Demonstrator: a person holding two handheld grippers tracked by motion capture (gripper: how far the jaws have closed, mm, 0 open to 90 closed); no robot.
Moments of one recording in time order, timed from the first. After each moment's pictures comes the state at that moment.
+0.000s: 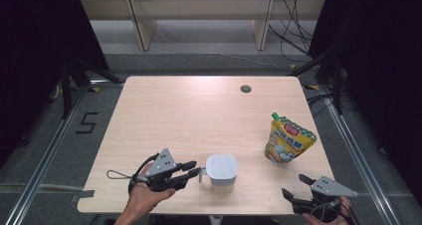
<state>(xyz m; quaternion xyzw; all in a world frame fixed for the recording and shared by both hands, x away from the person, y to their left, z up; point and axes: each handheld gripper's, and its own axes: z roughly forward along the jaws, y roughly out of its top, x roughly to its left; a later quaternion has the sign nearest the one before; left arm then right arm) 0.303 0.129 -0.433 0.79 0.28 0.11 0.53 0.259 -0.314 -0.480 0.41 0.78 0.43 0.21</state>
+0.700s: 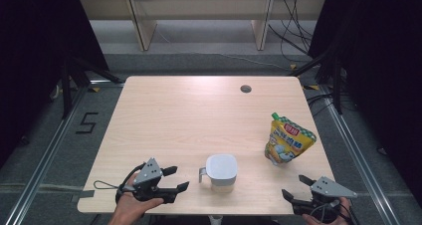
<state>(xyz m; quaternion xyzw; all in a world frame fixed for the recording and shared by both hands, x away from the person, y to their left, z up) 0.289 0.158 -0.458 0.80 0.32 0.11 0.49 0.257 -0.312 -0.482 0.41 0.78 0.43 0.20</state>
